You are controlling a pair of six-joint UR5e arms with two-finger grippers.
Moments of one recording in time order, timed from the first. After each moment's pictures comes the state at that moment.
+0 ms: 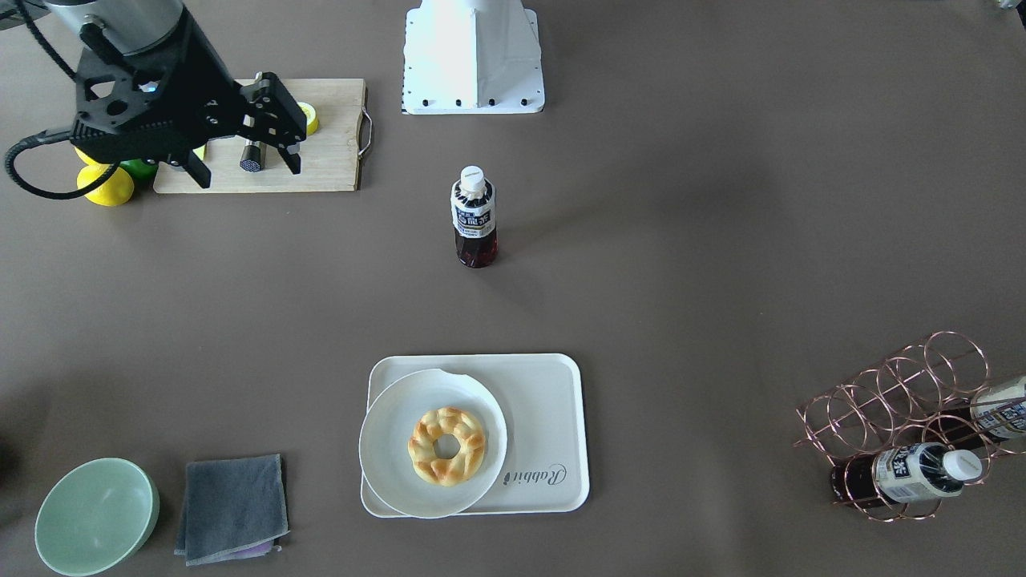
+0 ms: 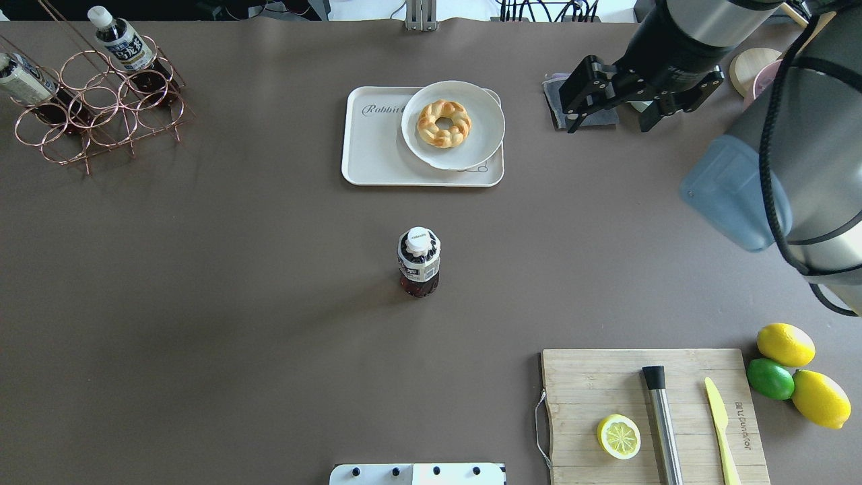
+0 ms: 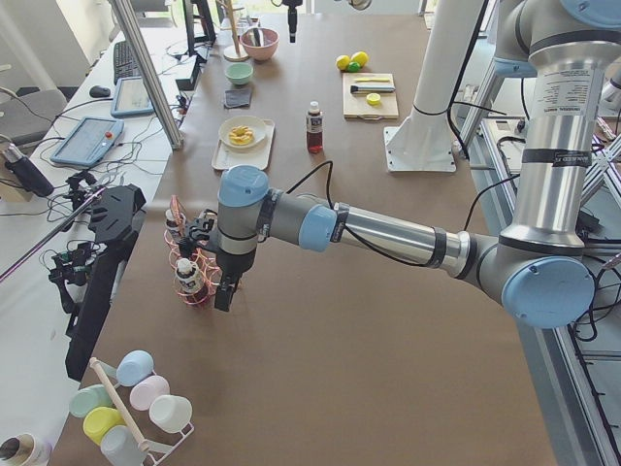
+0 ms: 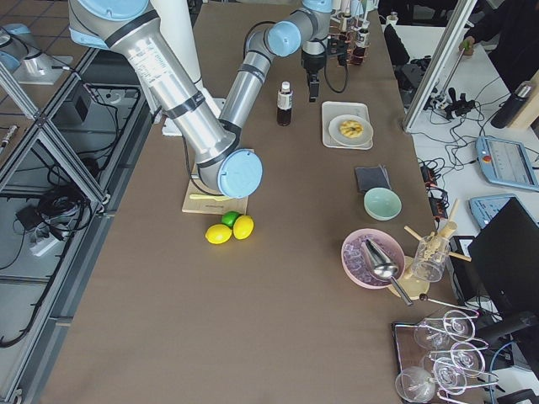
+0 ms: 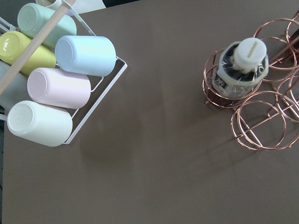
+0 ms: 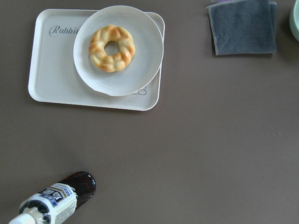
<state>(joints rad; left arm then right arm) -1.57 -1.64 -1.73 -1.65 -2.19 -0.06 0.95 -0.90 2.04 -2.04 2.21 0.79</state>
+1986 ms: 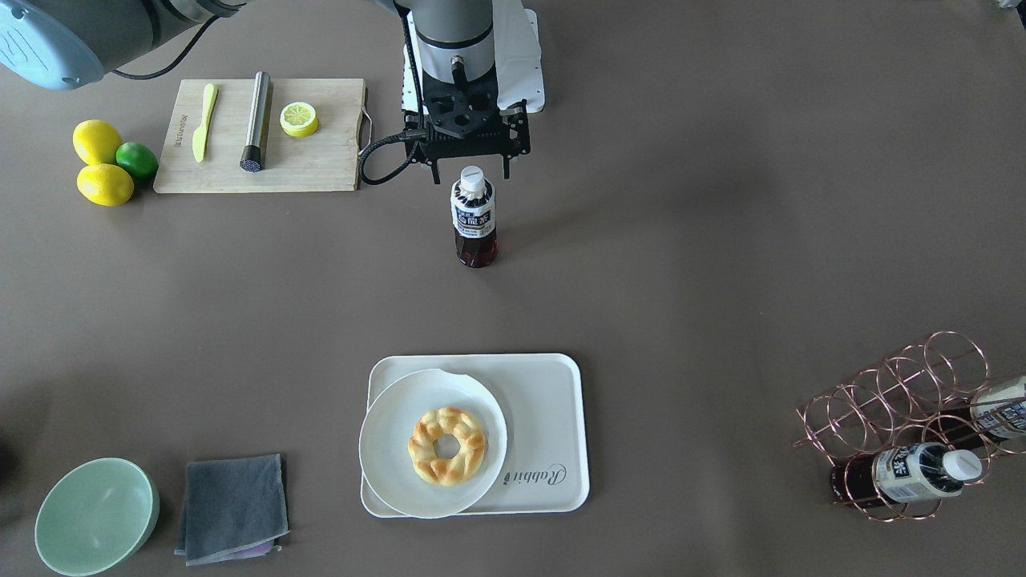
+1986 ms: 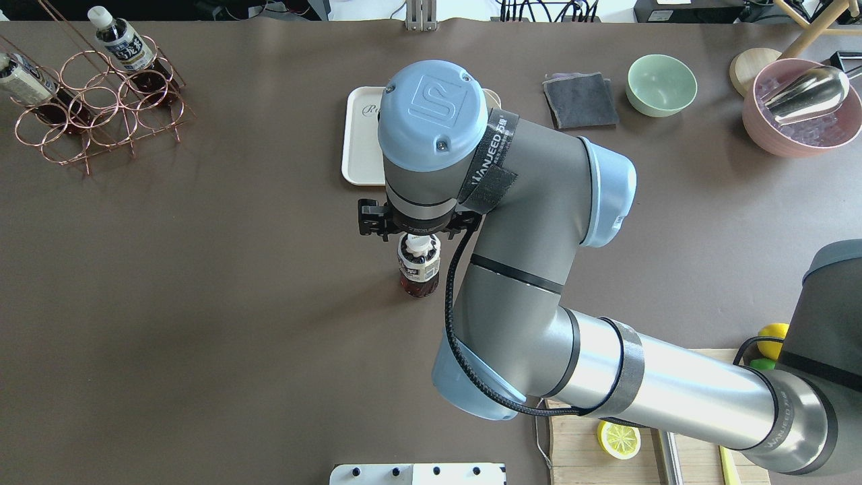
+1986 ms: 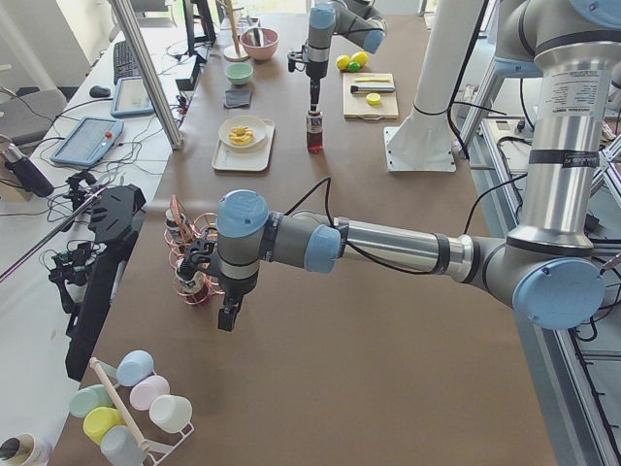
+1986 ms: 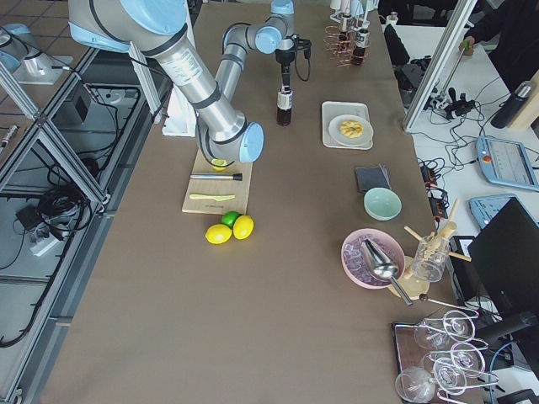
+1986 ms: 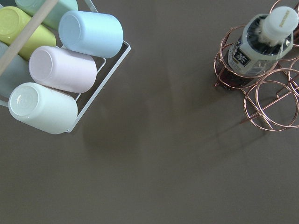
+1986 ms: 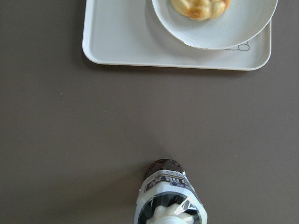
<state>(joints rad) -1.62 -1.63 -1.67 -1.66 -2.26 0.02 0.51 -0.67 1.78 -1.88 1.84 1.17</state>
